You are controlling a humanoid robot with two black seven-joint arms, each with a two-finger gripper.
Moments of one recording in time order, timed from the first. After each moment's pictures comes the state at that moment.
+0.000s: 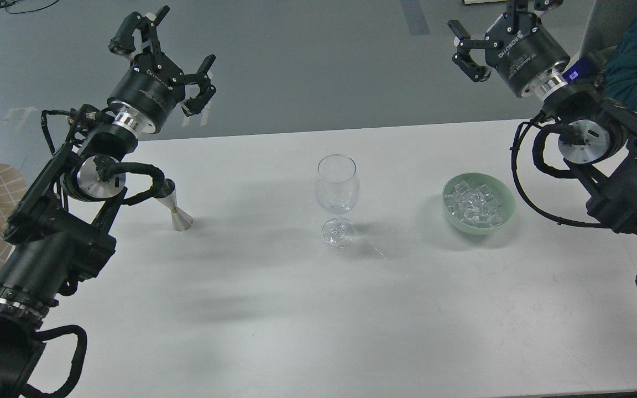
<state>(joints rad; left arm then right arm) -0.70 0.29 -1.21 -0.92 0.27 -0.32 -0.03 0.97 -0.31 0.70 0.62 -0.15 0.48 0.36</state>
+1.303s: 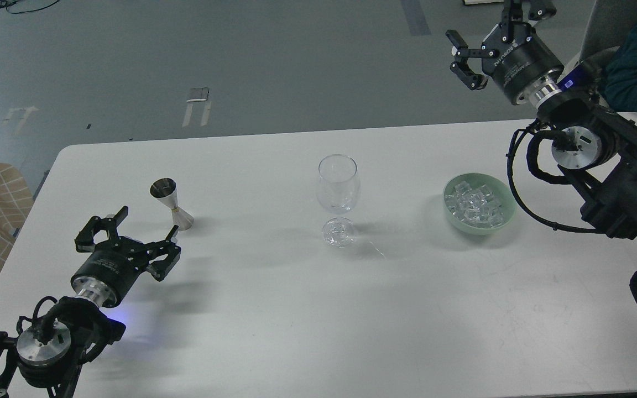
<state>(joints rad) 0.06 0.17 -1.59 -1.34 -0.06 -0.05 0.26 0.96 -0.28 0.70 0.60 -0.15 0.45 0.36</state>
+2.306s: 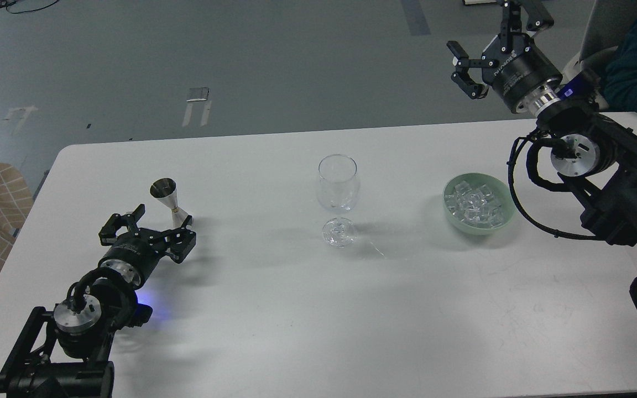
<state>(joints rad) -0.13 0.07 -1.62 -1.09 -0.06 -0.04 0.26 0.93 -0.28 0.69 0.60 -0.16 0.44 0.36</state>
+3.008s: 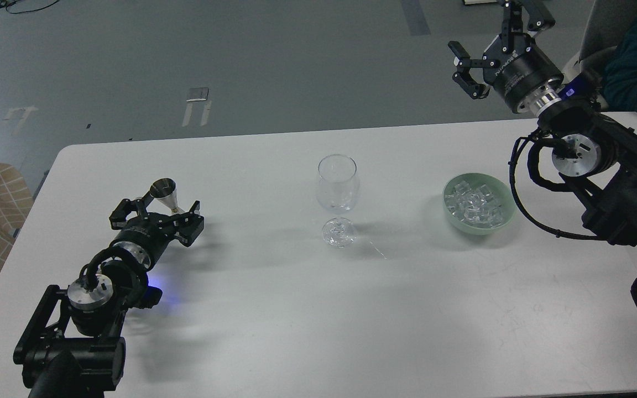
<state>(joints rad) -0.26 0.05 -1.61 -0.95 -0.05 -0.05 0.25 0.93 -0.29 0.69 0.61 -0.17 0.43 0.36</state>
